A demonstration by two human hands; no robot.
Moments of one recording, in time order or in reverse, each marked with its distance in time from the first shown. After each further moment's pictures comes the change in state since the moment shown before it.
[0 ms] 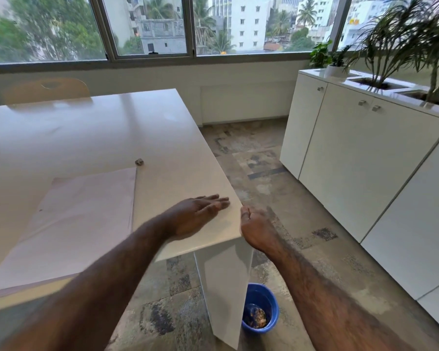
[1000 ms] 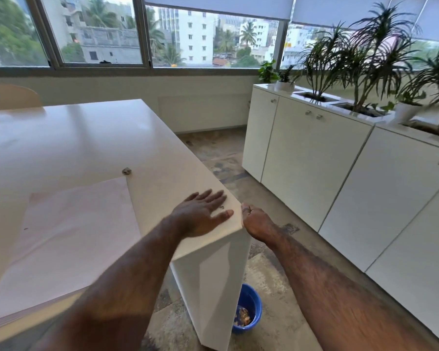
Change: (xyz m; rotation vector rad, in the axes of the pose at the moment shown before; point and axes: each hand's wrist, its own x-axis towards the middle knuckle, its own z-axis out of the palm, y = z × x) left_hand 0.008 -0.006 0.004 0.411 -0.058 0.030; right_hand -0.024 -0.020 0.005 -0.014 0.105 0.205
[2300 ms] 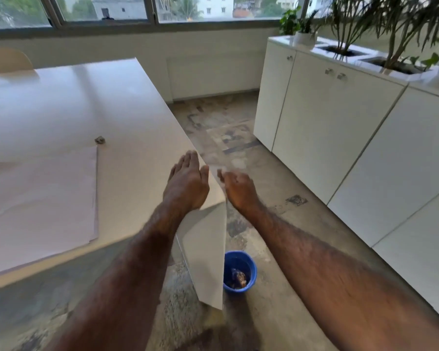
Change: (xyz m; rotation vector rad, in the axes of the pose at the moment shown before) left_hand 0.031 0.069 0.003 -0.327 0.348 -0.427; right_hand 0.037 0.023 -0.015 0.311 0.091 -0.212
